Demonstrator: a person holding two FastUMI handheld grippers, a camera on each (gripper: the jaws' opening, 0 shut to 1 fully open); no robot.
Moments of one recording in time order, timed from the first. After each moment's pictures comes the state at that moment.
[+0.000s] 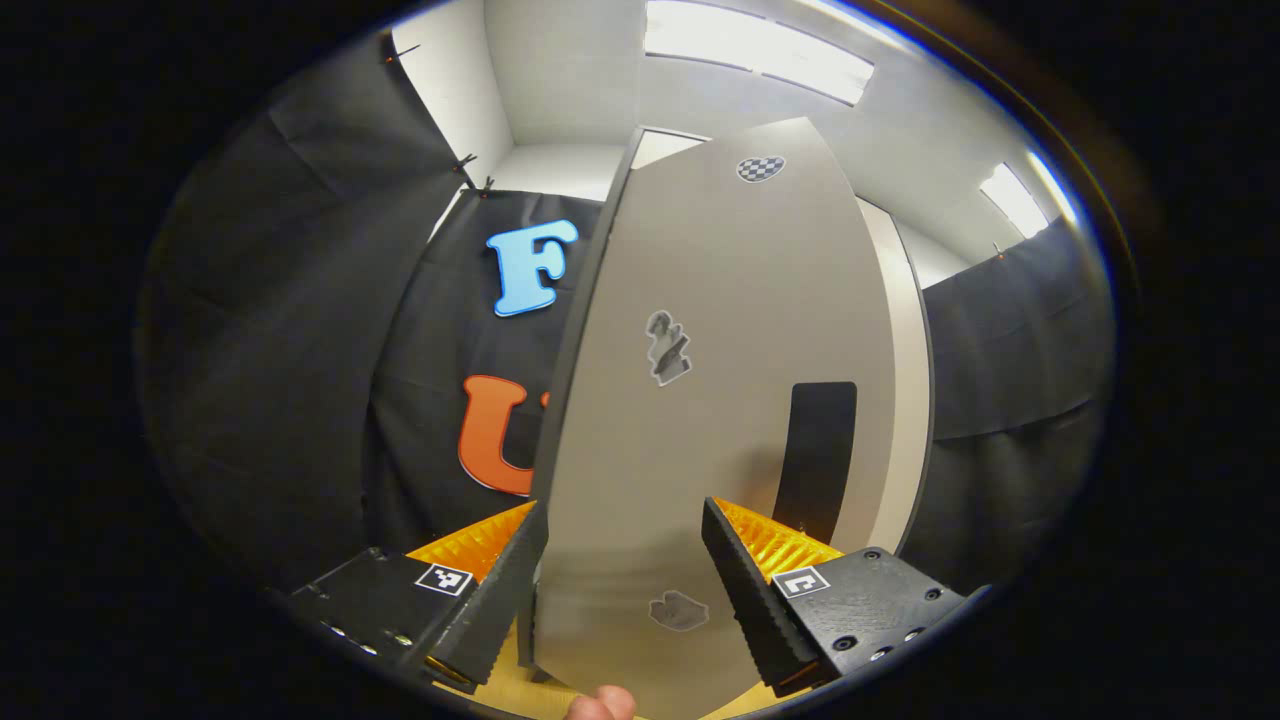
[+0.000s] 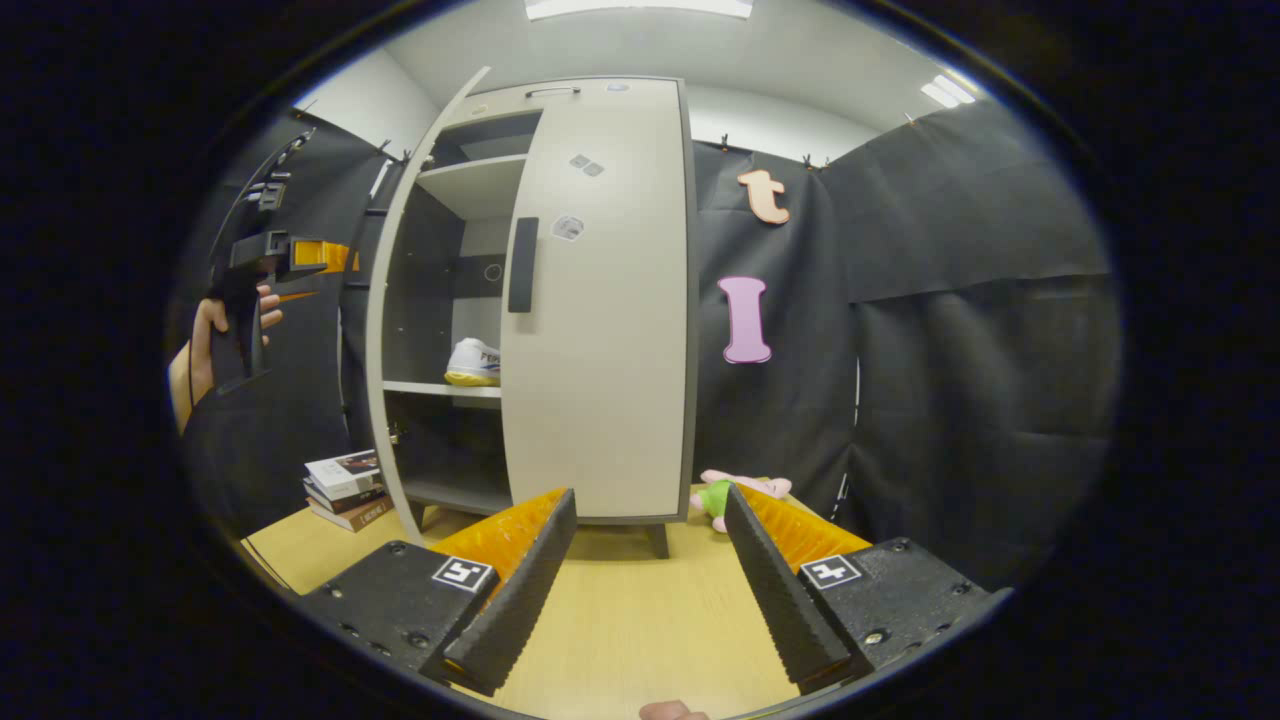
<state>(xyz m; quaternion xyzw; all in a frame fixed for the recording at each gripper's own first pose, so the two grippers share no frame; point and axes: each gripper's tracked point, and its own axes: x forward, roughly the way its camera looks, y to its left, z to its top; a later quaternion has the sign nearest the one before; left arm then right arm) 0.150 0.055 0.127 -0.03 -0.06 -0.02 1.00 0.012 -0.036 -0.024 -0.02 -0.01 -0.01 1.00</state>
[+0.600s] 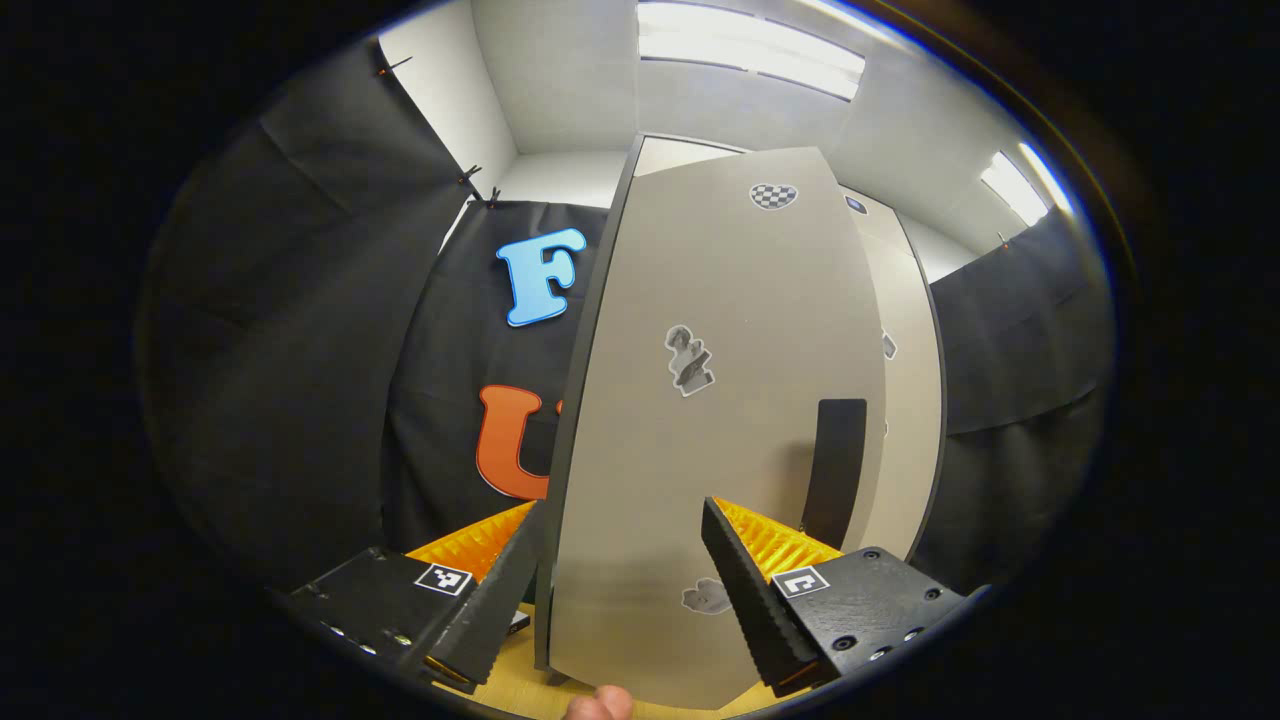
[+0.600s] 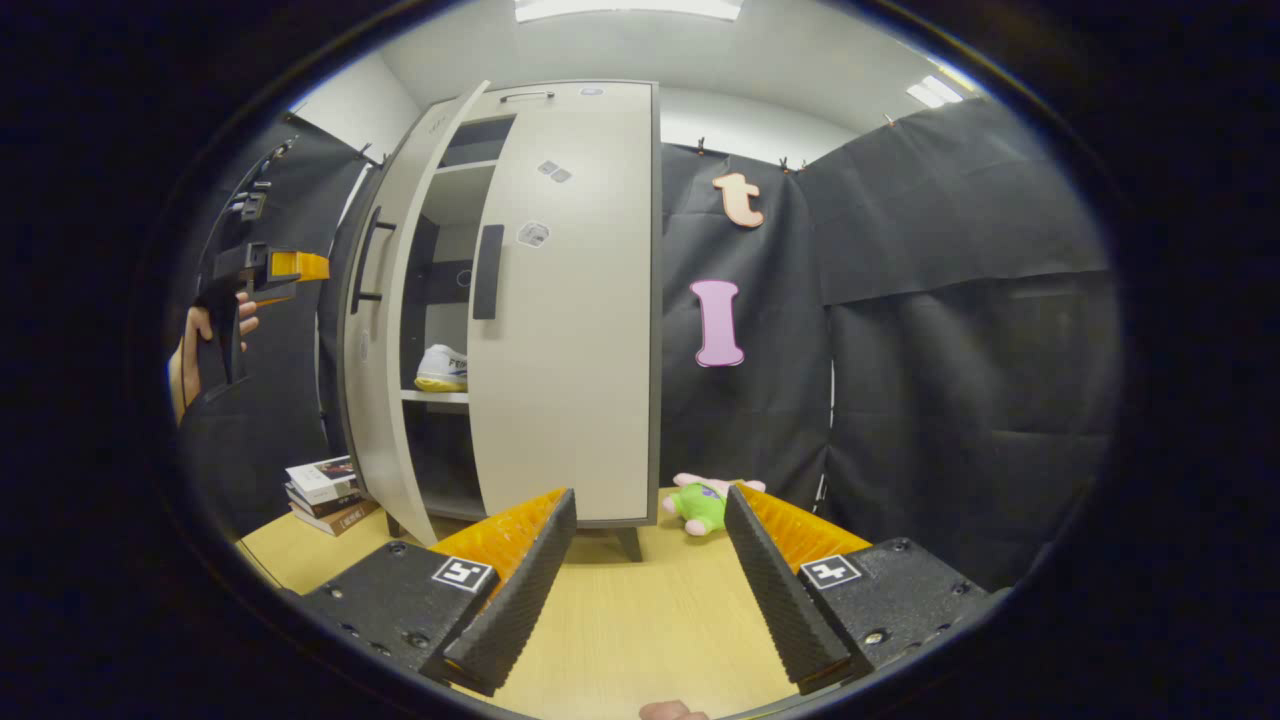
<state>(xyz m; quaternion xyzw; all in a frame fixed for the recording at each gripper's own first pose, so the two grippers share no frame) 0.126 0.073 0.136 -0.01 -0.08 0.02 1.00 0.008 -0.057 -0.018 -0.02 -0.02 -0.03 1.00</state>
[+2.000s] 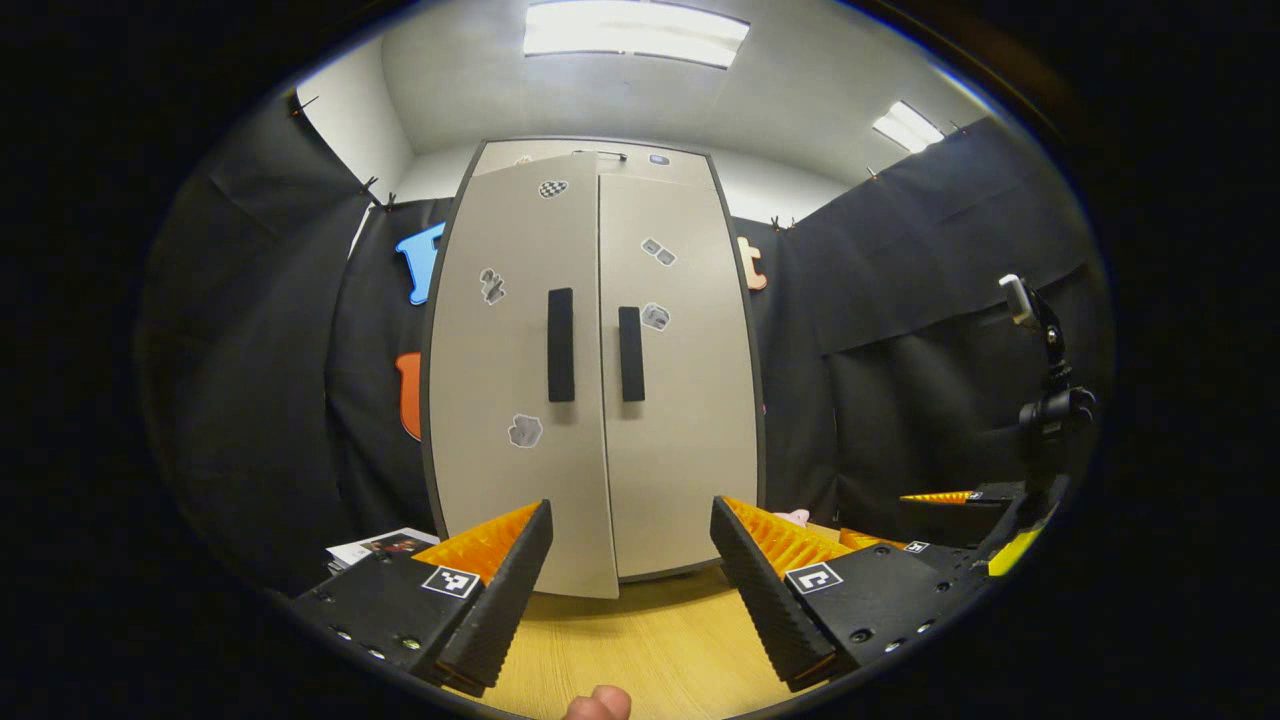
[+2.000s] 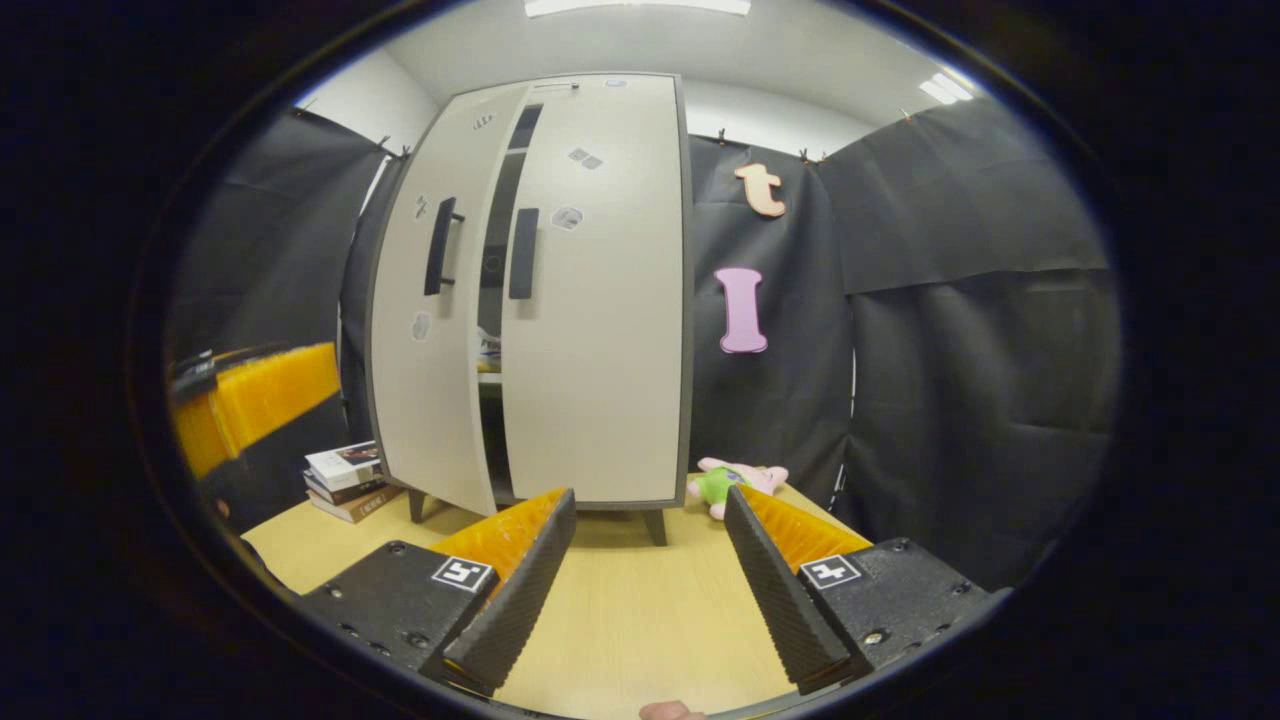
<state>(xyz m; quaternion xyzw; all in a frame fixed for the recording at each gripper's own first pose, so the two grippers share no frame) -0.027 -0.109 0.002 0.06 -0.02 -0.09 0.99 -0.002 -0.030 -0.042 -0.02 0.01 0.00 1.00</state>
